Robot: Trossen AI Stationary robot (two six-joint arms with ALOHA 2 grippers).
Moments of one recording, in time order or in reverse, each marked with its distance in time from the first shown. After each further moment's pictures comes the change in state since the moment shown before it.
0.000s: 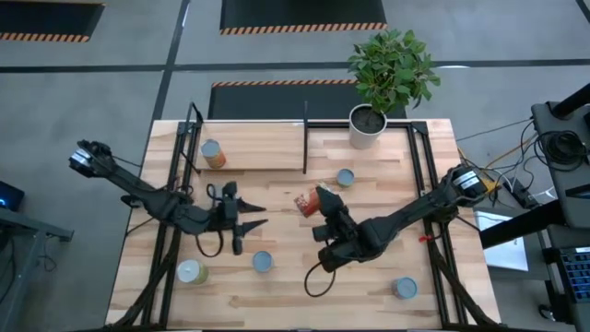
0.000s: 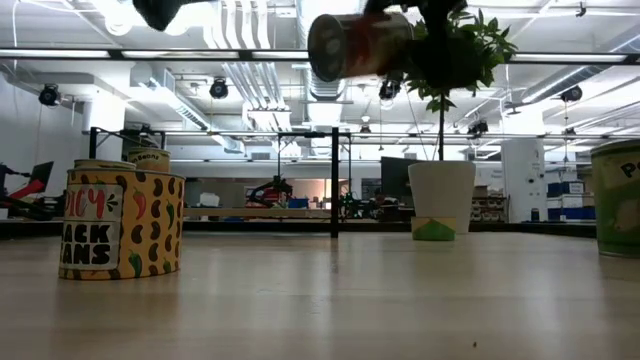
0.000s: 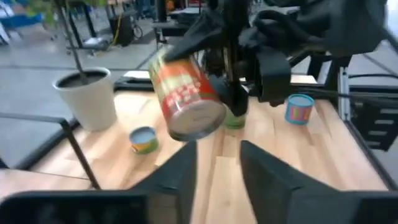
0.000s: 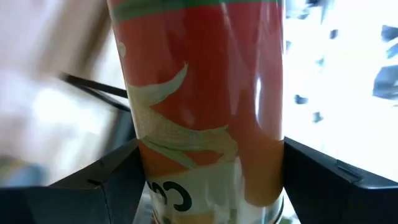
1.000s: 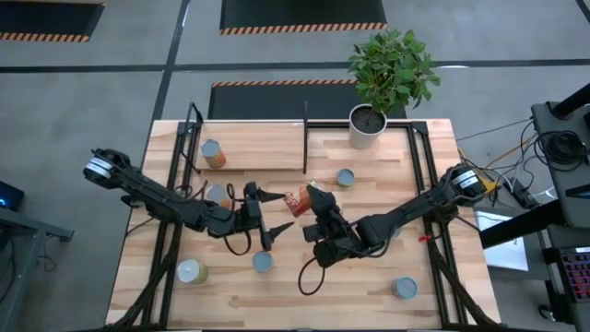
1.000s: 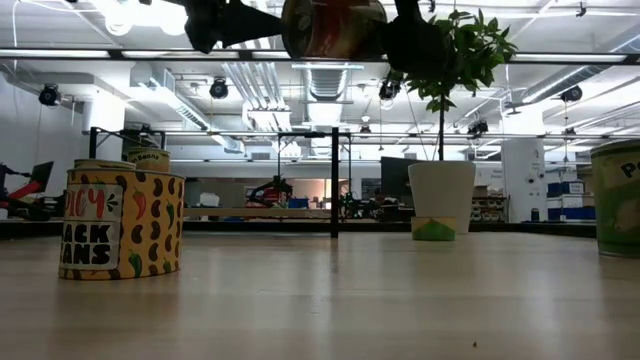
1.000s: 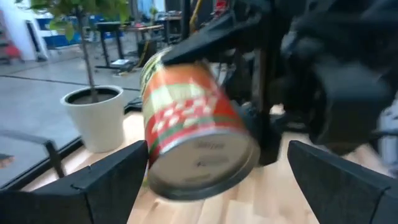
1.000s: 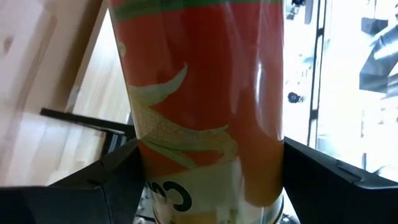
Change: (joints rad) left arm 0.102 0.290 0.000 0.459 -0.034 0.101; right arm -0.019 0.003 0.000 0.353 -0.019 -0.243
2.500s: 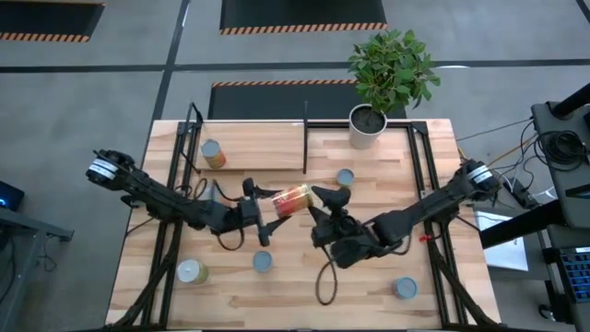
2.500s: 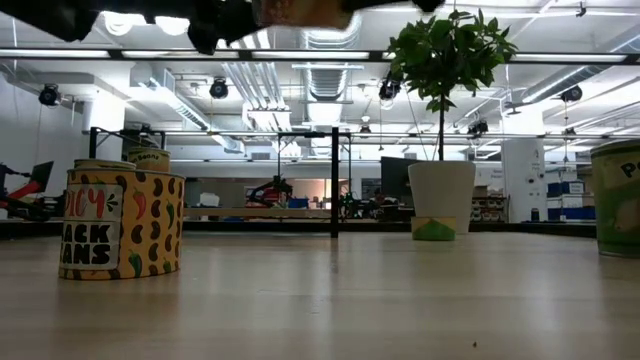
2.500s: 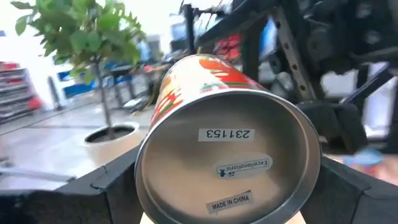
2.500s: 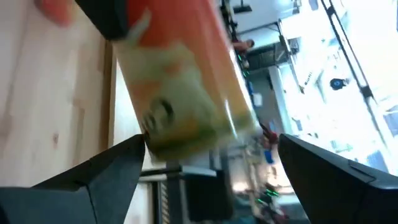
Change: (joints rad) left arm 0.027 0.037 -0.138 0.416 0.062 0.239; right arm 0.052 -0.121 0.000 0.042 -0.127 0.277
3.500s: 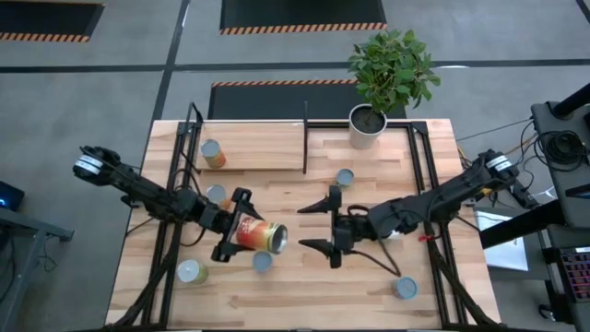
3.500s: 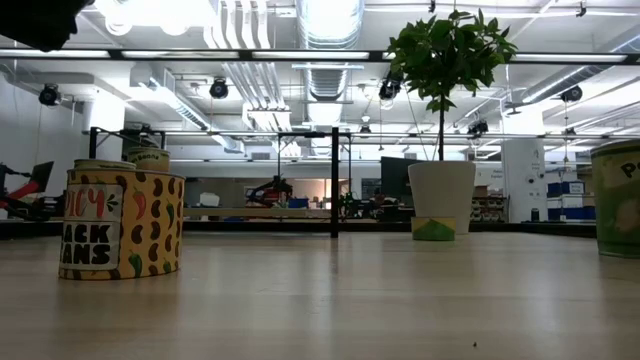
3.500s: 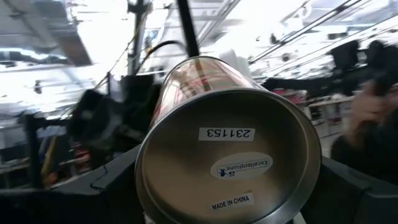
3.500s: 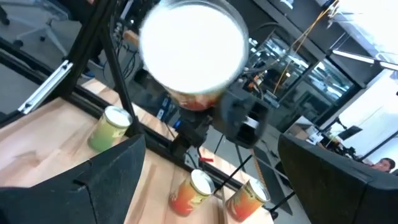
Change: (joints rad) left arm 0.018 -0.183 -0.144 0.244 0.699 0.045; right arm -0.066 -0.197 -0.258 0.636 -0.809 0.032
